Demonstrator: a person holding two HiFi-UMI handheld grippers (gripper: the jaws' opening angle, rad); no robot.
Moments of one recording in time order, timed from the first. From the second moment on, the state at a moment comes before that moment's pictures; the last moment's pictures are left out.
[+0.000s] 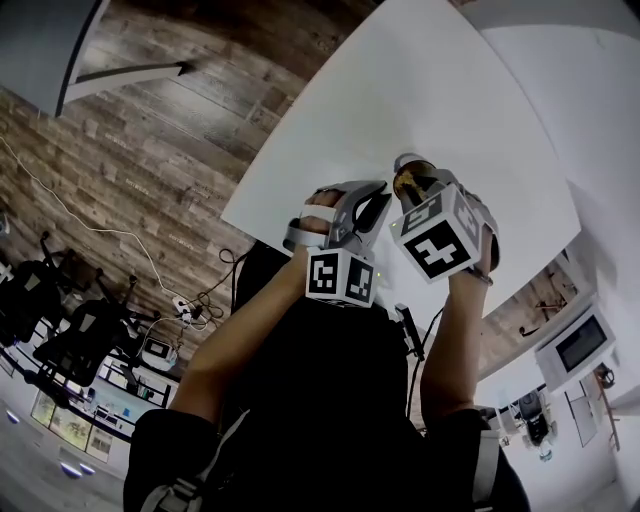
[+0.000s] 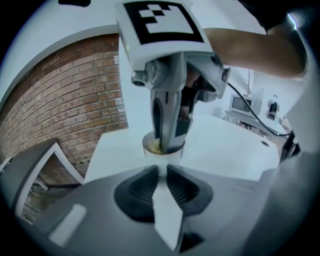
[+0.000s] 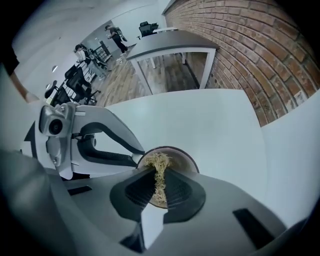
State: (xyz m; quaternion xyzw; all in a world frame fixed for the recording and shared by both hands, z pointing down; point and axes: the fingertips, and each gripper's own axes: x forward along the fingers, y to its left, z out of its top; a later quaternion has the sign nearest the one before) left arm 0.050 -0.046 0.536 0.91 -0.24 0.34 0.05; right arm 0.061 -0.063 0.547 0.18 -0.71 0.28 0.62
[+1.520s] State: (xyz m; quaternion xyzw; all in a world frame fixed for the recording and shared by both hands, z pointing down) left arm 0.054 -0.045 0.537 0.91 -0.24 0.34 0.05; right arm 0.068 -0.082 0.526 0.32 -0.73 0.17 0.58
